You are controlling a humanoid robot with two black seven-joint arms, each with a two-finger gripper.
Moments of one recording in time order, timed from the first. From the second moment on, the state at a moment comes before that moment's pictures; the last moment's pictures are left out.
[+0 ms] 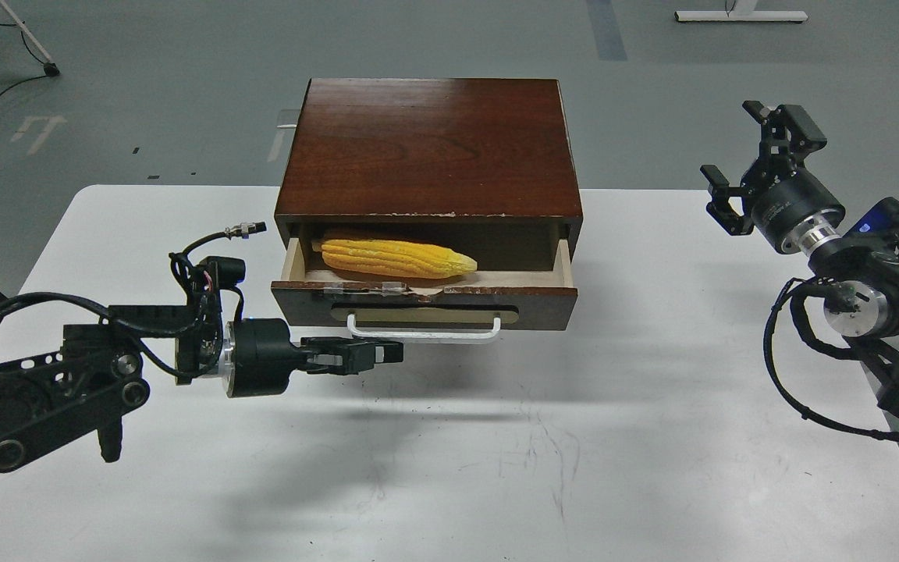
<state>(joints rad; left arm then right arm) -0.70 0.67 -0.37 -1.38 1.39 -0.37 -0.49 0.79 -0.46 0.50 0.65 -0.11 0.32 0.40</state>
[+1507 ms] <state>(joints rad) -0.82 0.48 -0.38 -1.09 1.39 -0.38 -0.49 0.78 -0.50 0.50 0.65 -0.12 0.33 0.39</state>
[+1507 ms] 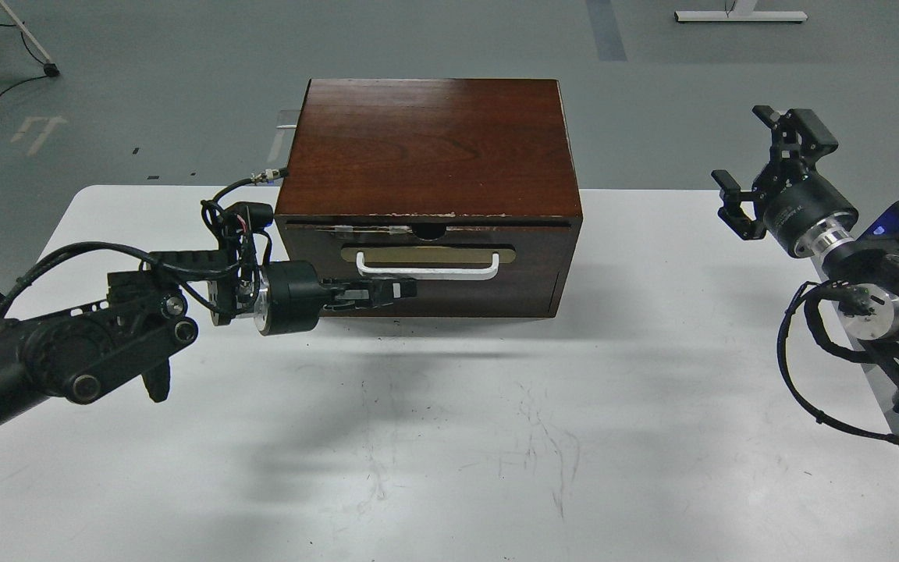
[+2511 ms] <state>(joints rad) -0.73 0.65 -0.75 -0.95 0.69 -0.49 -0.49 0.84 -0.47 0.48 0.66 -0.12 0.32 0.41</state>
